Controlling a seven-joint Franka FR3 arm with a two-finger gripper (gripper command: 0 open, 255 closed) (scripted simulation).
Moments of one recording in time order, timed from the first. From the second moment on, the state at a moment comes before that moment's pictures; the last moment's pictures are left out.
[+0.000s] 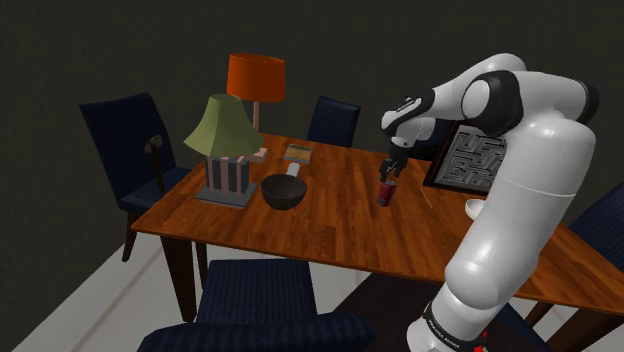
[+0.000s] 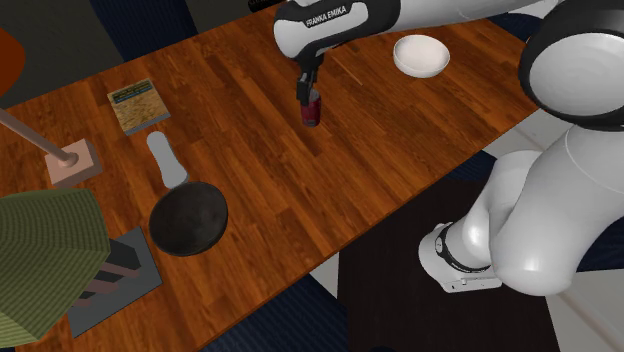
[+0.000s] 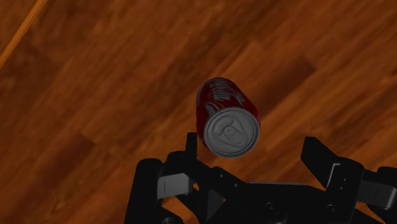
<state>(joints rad) -0.20 0.12 -0.54 -2.11 0.09 2.20 -0.65</state>
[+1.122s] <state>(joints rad) -0.23 0.23 -0.53 -2.11 0.17 2.29 -0.71</state>
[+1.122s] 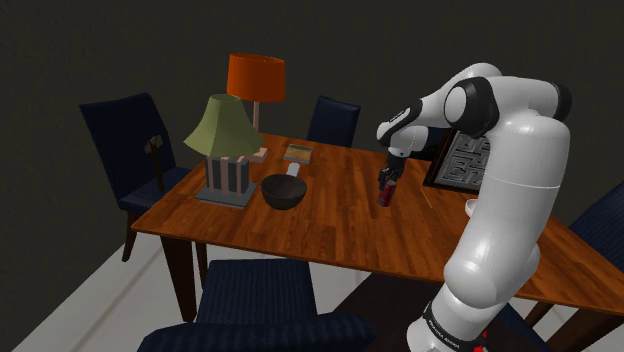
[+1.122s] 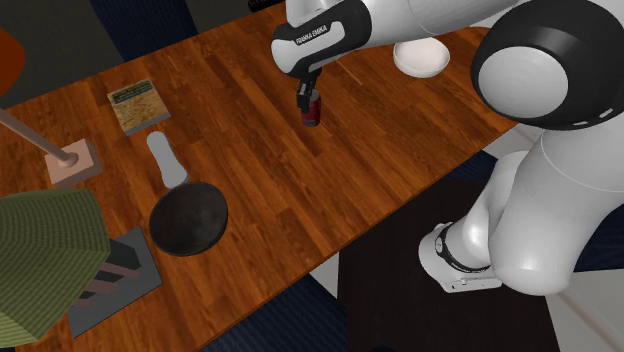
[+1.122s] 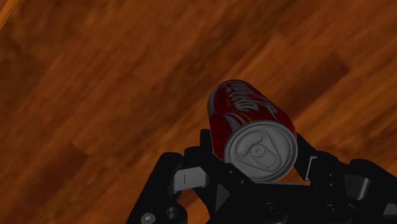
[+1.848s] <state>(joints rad) -0.23 0.22 -0.53 -2.10 0.16 2.28 -0.71</state>
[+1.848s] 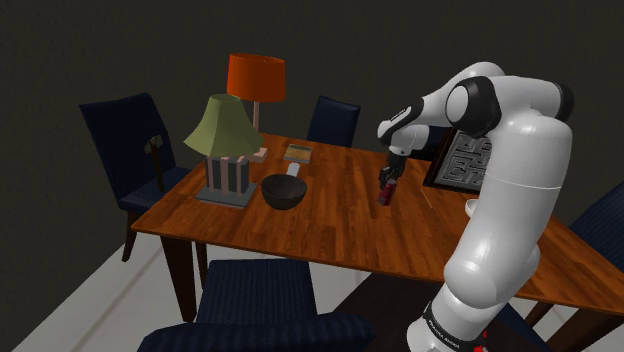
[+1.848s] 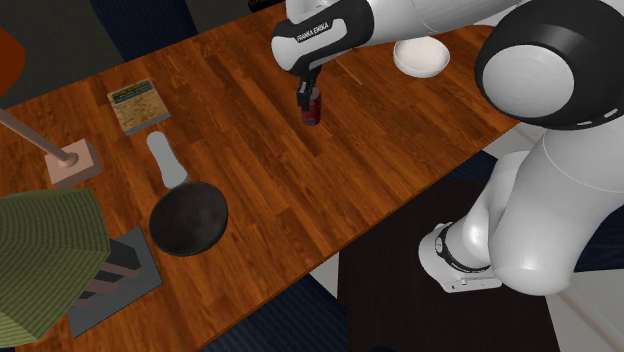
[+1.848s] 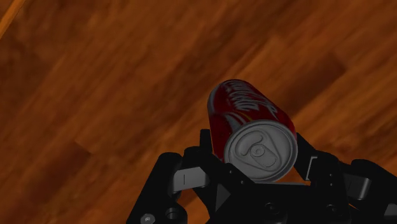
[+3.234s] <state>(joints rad) -0.20 0.08 -0.55 -1.97 0.05 2.03 -0.64</state>
